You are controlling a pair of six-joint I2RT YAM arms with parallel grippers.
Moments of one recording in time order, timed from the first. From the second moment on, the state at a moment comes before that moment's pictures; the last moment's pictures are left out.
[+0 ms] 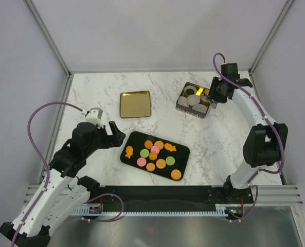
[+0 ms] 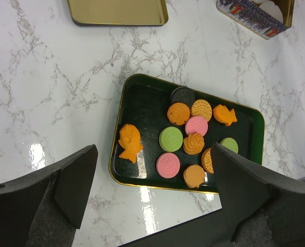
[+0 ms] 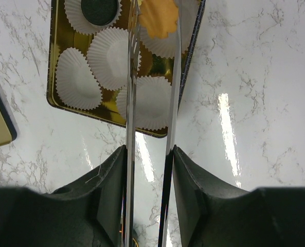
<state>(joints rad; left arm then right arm) -0.48 0.63 0.78 -0.68 -0.07 -0.48 0.07 1.70 1.49 -0.71 -0.02 0.39</state>
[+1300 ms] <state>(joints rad) -0.48 0.63 0.78 -0.68 -0.07 -0.48 0.14 1.69 1.48 -0.72 -0.02 0.39</state>
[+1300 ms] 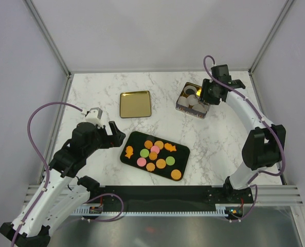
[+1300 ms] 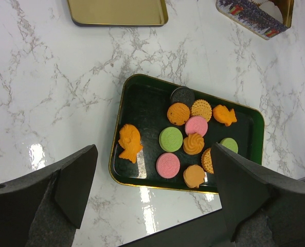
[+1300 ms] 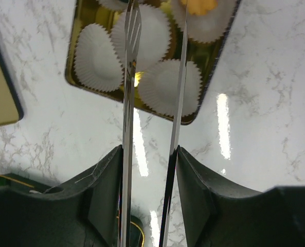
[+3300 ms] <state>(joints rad) -0.48 0.63 0.78 -0.68 -0.08 -0.48 1.11 1.47 1.31 -0.99 0.03 0.40</state>
